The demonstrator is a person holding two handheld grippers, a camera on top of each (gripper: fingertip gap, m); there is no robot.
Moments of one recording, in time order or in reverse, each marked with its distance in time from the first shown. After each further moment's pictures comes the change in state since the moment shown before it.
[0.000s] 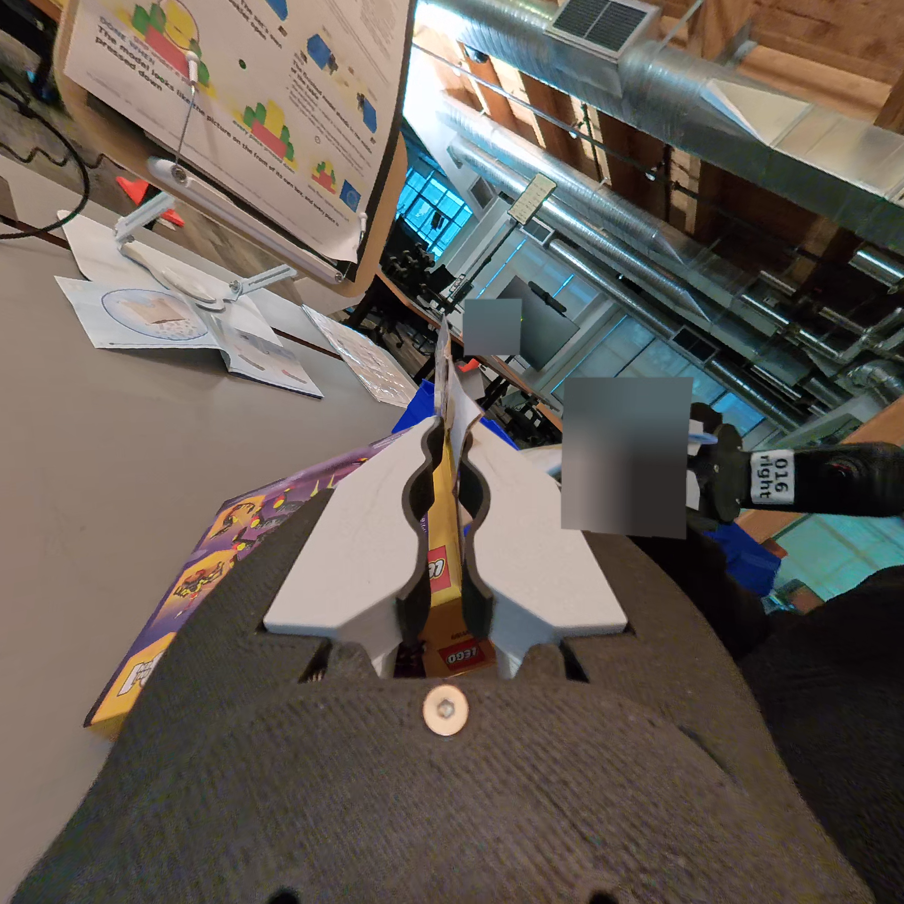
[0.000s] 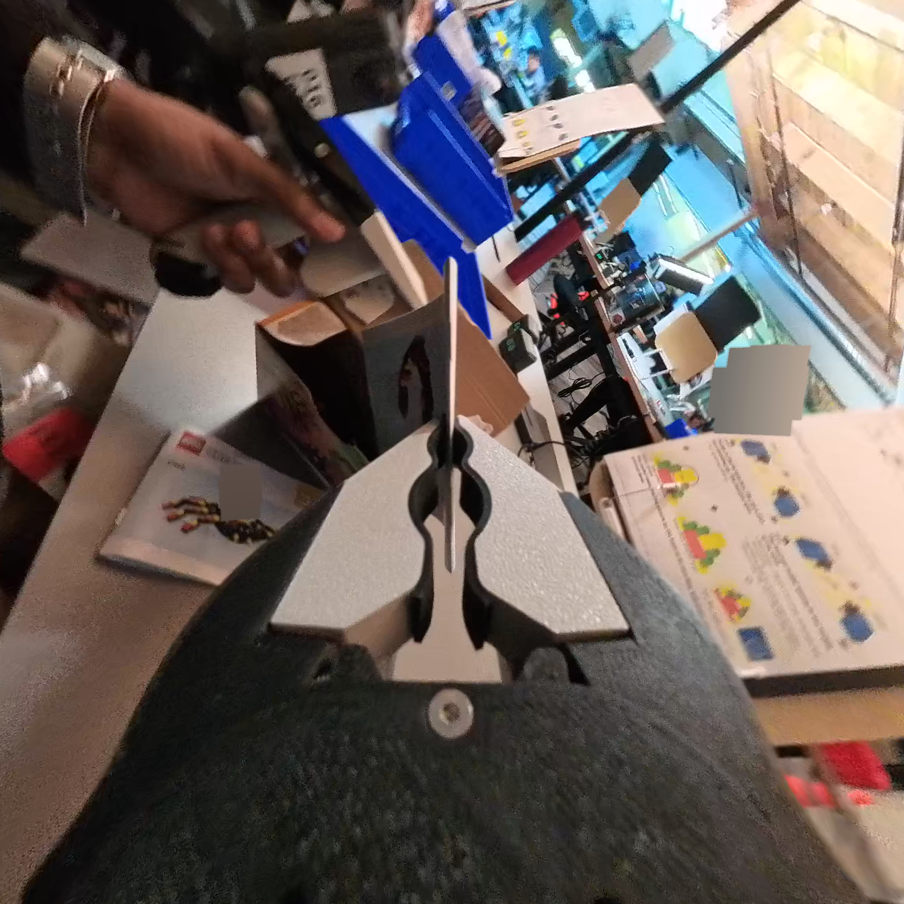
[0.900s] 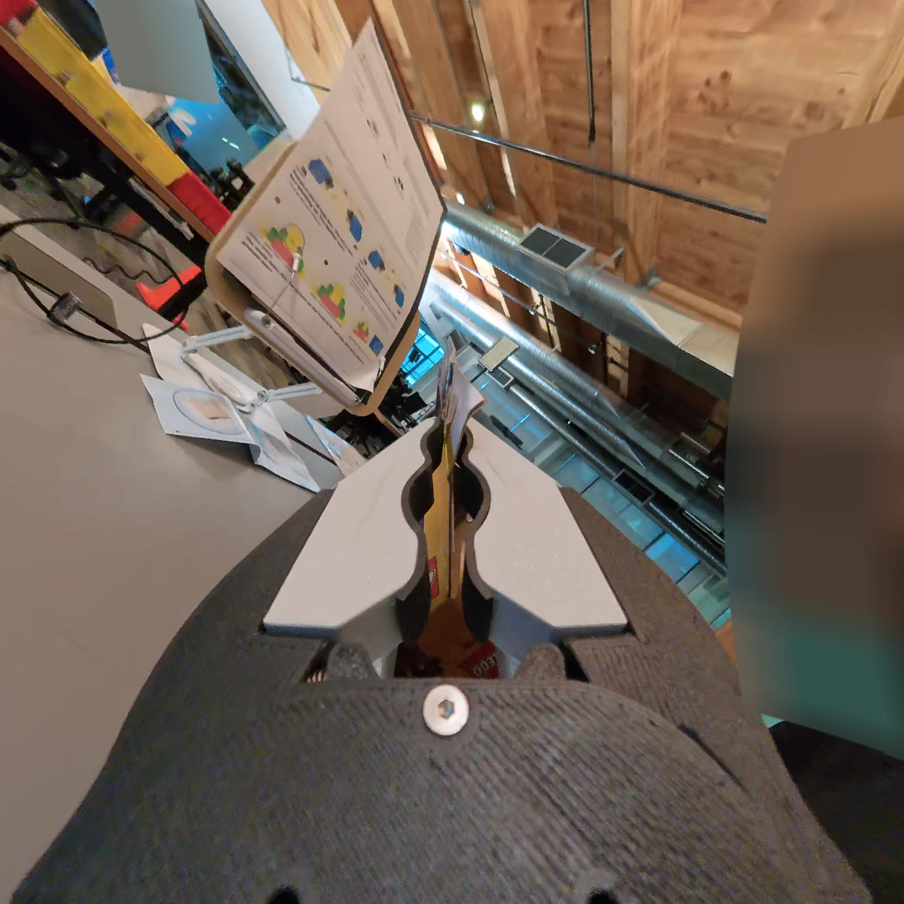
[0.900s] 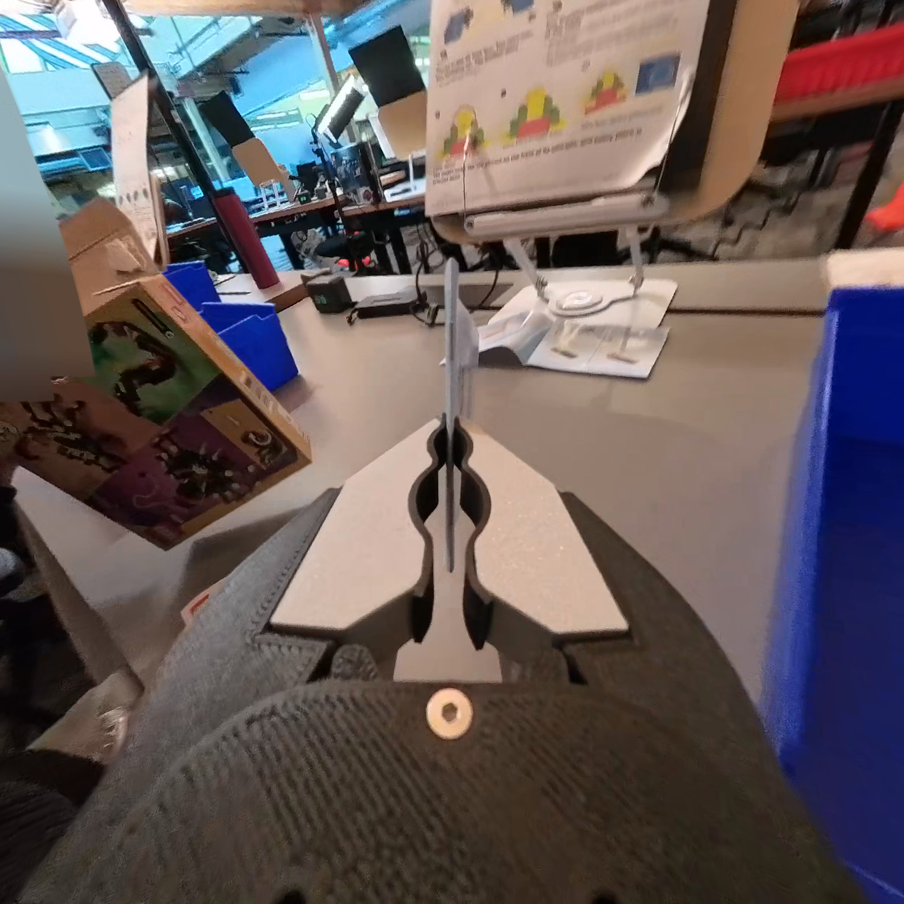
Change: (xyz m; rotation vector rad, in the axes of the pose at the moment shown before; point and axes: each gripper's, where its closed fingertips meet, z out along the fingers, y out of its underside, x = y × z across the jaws) left arm -0.033 -0.070 -0.063 0.305 0.040 -0.149; right arm -0.004 0.142 -0.054 -0.043 0.607 1.139
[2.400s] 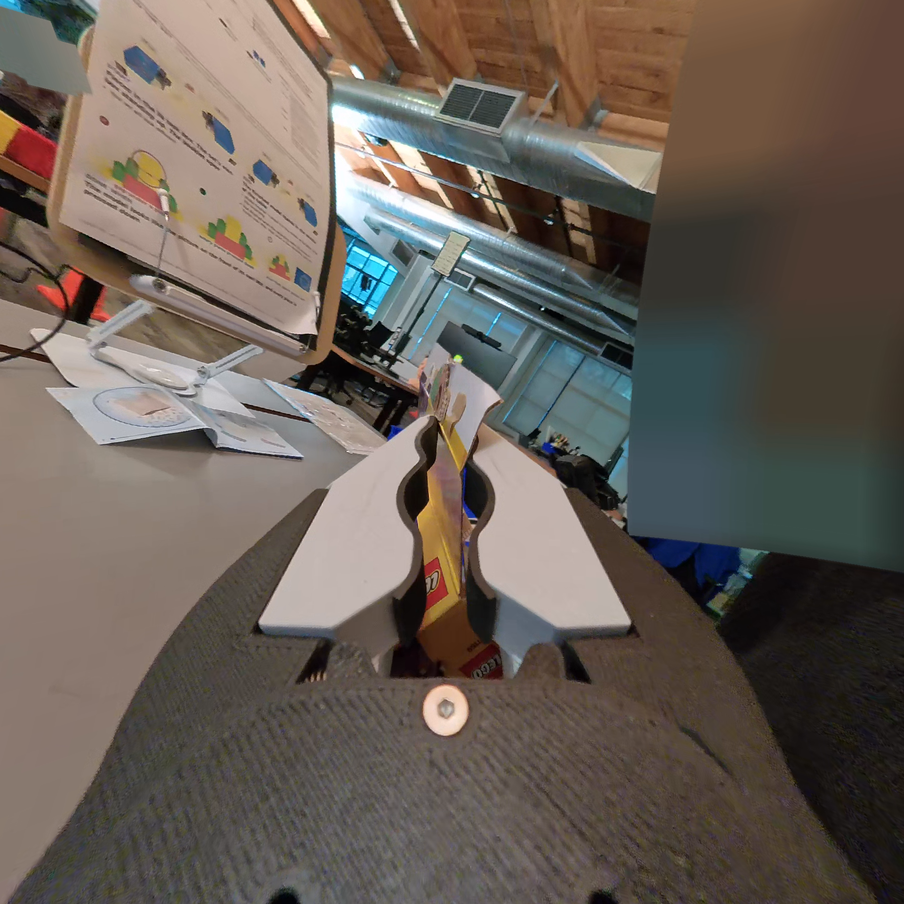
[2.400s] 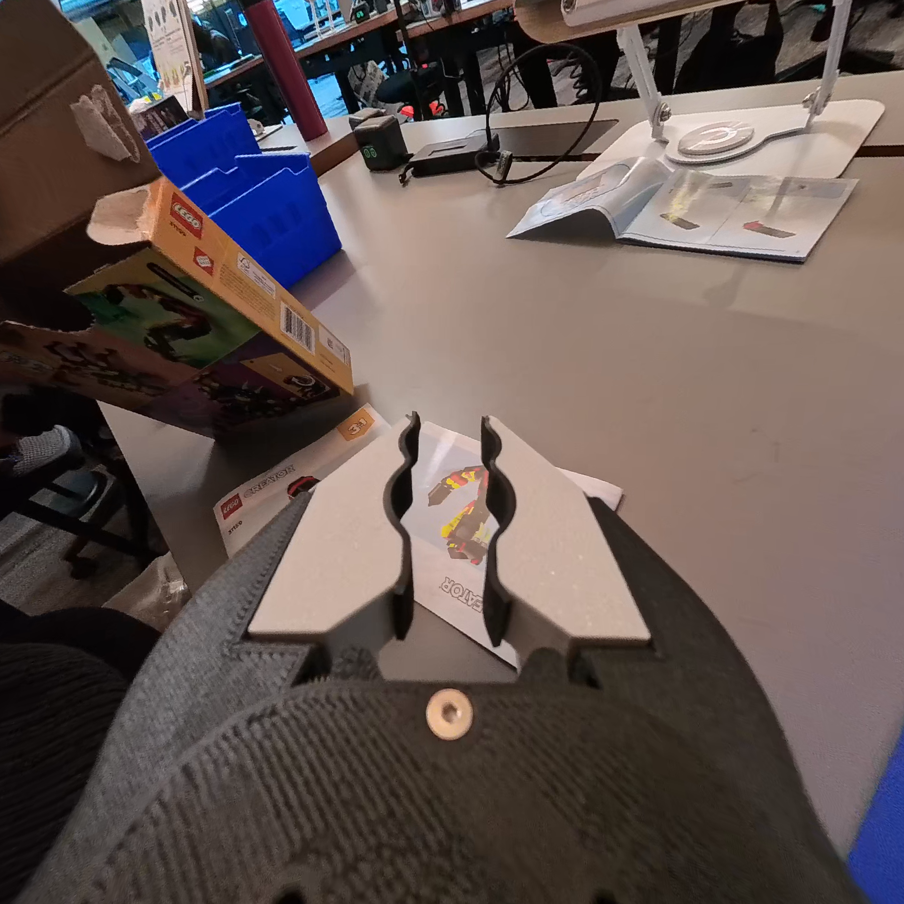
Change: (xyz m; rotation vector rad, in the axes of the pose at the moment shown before) left arm 0.024 0.048 0.005 -0.208 0.169 0.224; right arm -0.019 0.063 0.022 -0.271 -0.172 0.029
